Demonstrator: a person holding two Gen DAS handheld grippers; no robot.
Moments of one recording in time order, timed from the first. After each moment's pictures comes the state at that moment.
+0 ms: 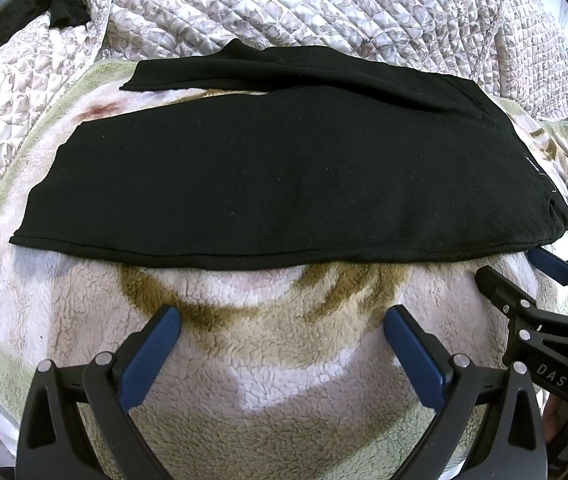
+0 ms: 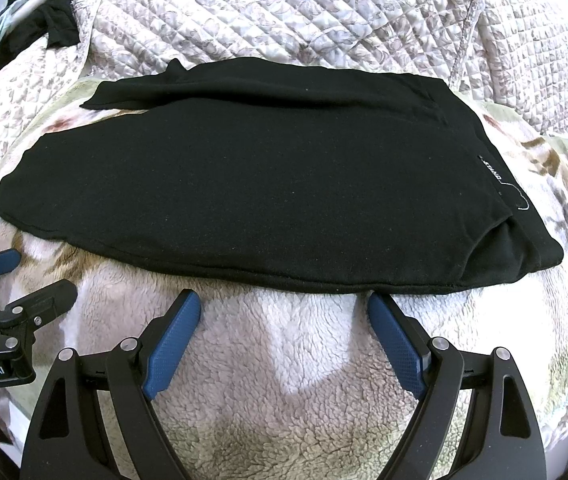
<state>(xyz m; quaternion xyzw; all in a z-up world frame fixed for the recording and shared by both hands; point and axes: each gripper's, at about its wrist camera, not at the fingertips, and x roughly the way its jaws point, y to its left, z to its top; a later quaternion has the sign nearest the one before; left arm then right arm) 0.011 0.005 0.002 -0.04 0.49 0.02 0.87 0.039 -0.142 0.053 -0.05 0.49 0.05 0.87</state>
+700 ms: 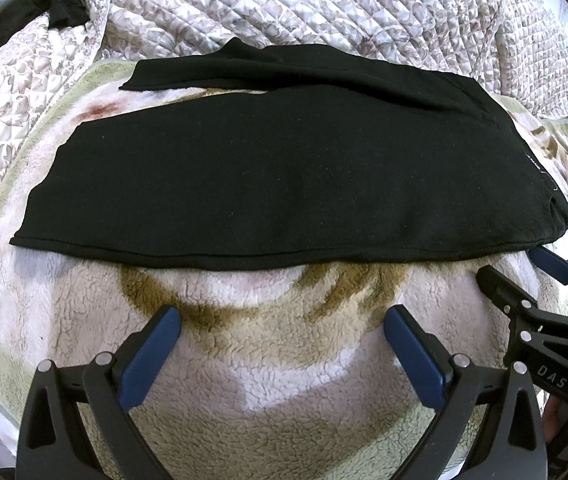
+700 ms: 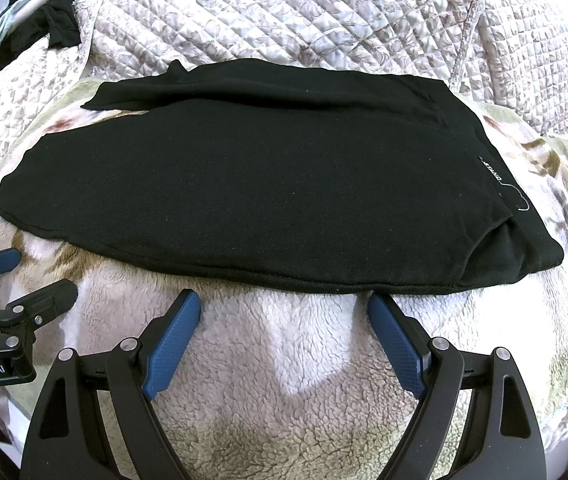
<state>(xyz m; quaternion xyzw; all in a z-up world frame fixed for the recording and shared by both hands) 0.013 0.005 0.004 -0.04 0.49 0.02 0.87 0.039 -0.142 0.052 -0.05 0.49 0.05 0.87</state>
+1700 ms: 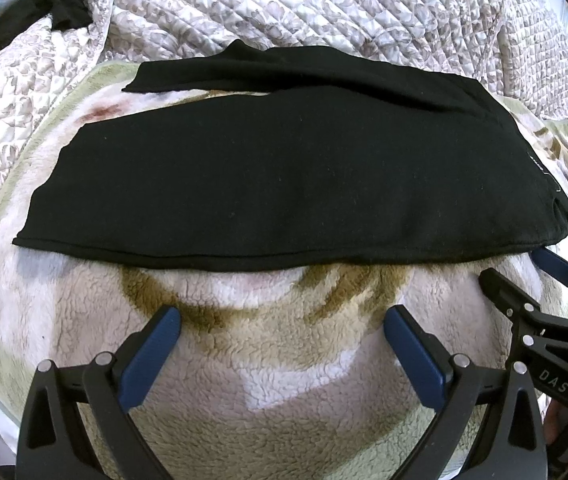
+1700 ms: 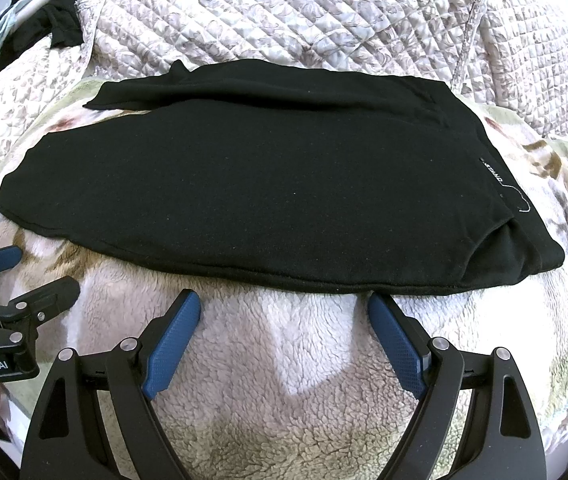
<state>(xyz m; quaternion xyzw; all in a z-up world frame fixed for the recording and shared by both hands) 0.010 0.002 0.000 -0.03 0.48 0.03 0.87 0.040 -0.141 0.053 -0.05 0.49 0.06 0.87</state>
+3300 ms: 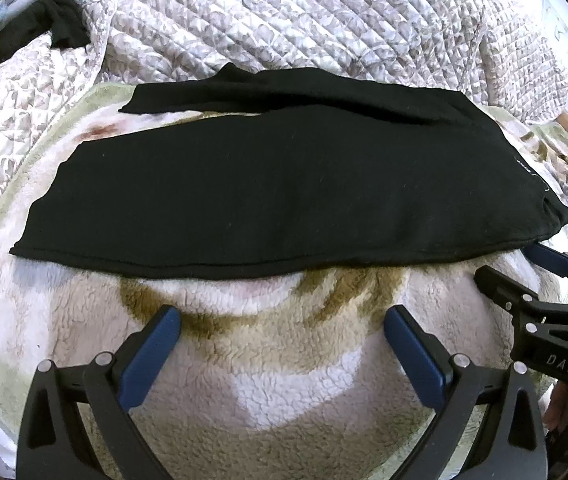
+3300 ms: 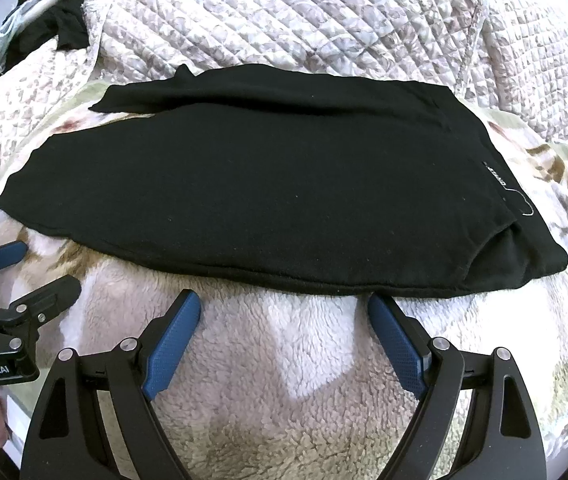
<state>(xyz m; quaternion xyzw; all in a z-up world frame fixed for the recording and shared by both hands) -0.002 0.000 -0.002 -0.02 0.44 0.01 0.90 0.037 -0.145 0.051 -0.05 0.48 0.07 0.88</state>
